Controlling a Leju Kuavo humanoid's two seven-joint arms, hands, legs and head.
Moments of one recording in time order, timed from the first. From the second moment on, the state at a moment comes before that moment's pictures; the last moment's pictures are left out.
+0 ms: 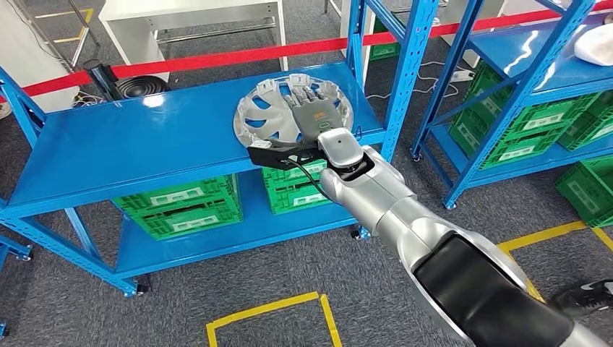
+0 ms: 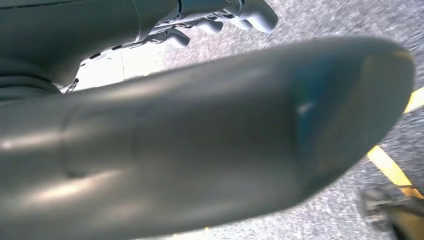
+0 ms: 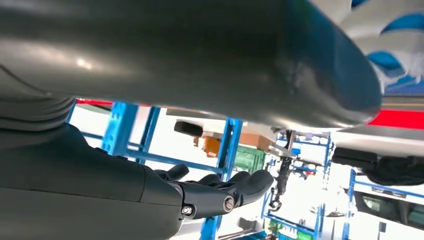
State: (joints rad) left arm -0.12 -0.03 0.13 -0.17 -0.70 0.13 0.27; right arm -1.00 0.18 0.71 -0.46 1.14 -0.01 -0.04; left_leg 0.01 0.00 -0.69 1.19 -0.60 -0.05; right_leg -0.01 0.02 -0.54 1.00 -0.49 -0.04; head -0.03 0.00
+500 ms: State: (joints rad) left arm -0.12 -0.03 0.14 -0.17 -0.70 0.12 0.27; right arm -1.00 0.19 0.72 -0.44 1.12 0.00 -0.03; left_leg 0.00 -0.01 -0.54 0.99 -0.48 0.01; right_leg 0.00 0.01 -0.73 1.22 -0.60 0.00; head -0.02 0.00
